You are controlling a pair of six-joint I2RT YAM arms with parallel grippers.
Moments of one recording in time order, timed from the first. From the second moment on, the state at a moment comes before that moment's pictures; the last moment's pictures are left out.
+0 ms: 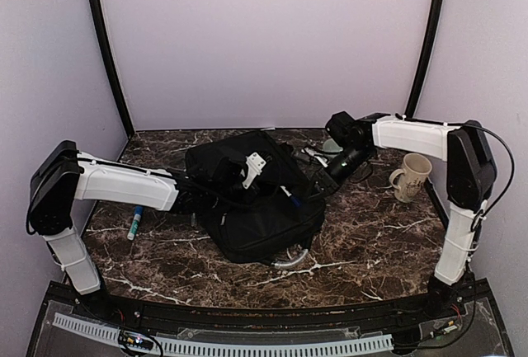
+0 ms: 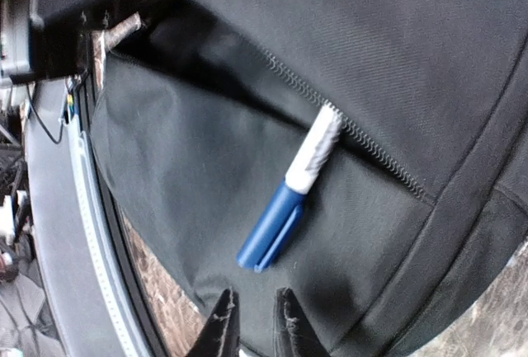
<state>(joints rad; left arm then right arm) -0.93 1.75 1.08 0.07 -0.33 0.15 0.54 1.90 1.50 -0.93 -0.73 -0.33</state>
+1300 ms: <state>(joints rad) -0.93 1.73 1.06 0.07 -0.35 0.16 0.59 2.05 1.53 -0.50 -0.73 -0.01</state>
